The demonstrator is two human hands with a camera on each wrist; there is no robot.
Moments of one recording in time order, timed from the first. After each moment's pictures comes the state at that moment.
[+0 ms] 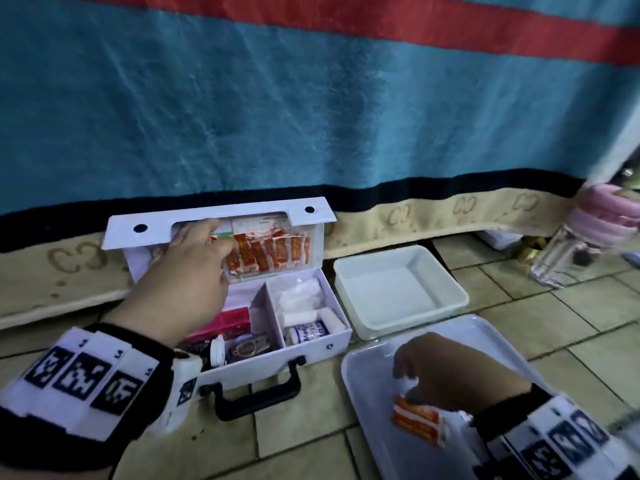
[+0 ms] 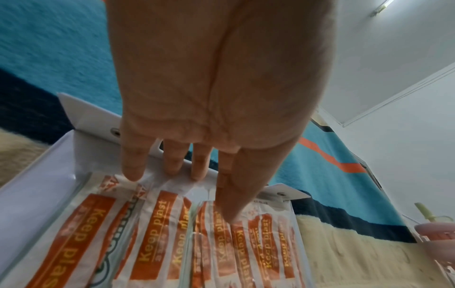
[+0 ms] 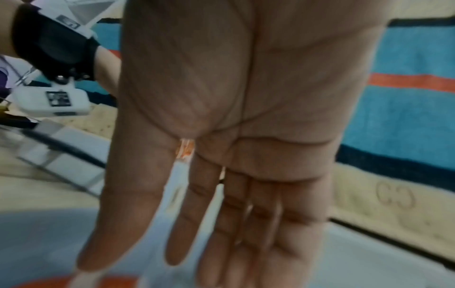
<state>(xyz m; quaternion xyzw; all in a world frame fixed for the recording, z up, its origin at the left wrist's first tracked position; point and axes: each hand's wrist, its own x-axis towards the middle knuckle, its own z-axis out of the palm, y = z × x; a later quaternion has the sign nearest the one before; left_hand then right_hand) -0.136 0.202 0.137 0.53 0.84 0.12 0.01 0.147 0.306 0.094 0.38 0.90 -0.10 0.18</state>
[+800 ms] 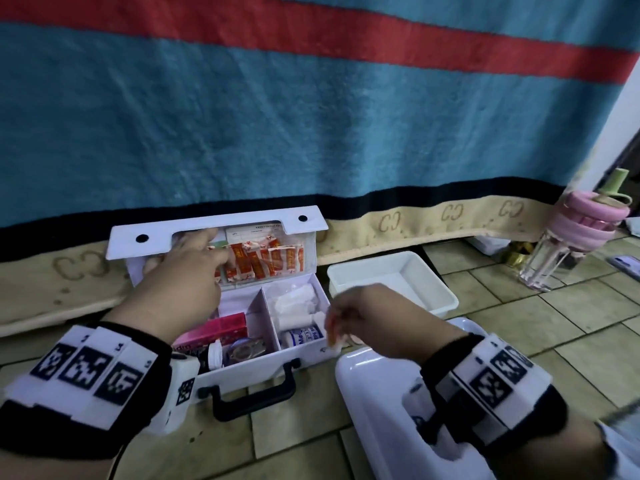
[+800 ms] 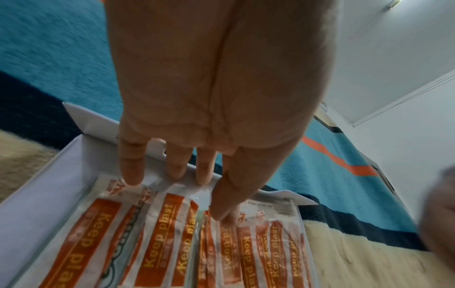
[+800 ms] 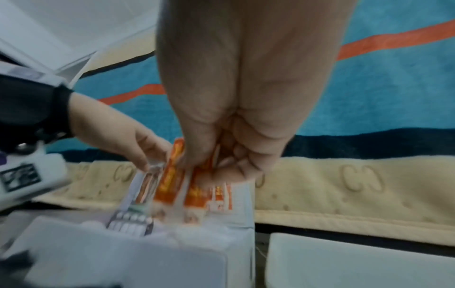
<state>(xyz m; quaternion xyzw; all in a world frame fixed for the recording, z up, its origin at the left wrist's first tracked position) -0.135 0.200 0.145 0.51 0.85 0.13 0.04 0.089 0.306 0.131 0.29 0.92 -0.27 -0.04</state>
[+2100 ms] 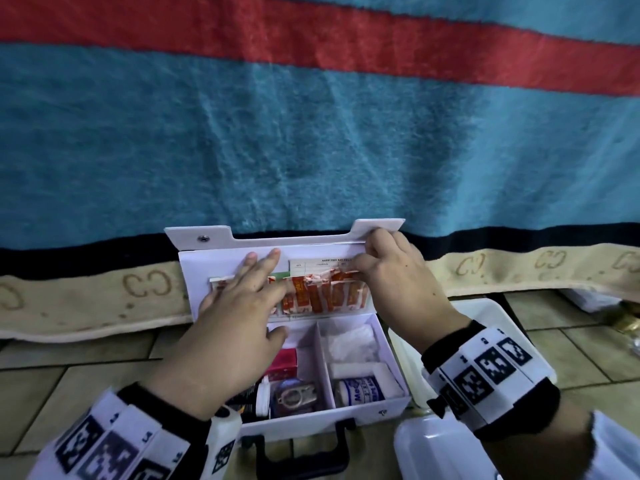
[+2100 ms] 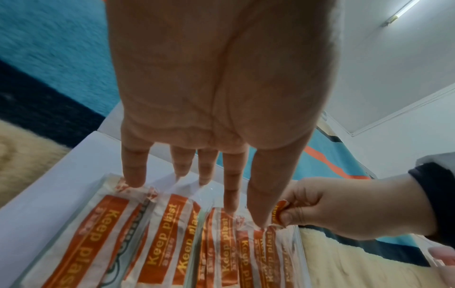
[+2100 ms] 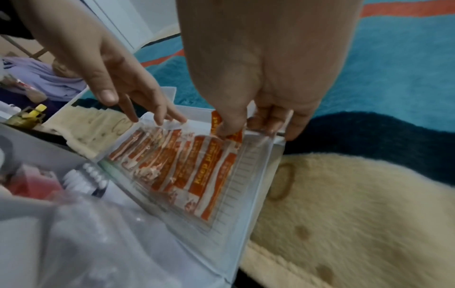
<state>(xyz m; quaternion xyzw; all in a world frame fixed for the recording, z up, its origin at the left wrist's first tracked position) -0.136 0.190 0.143 0.53 0.83 0.16 0.07 -0.009 0.364 0.133 0.25 0.94 0.03 -0.22</state>
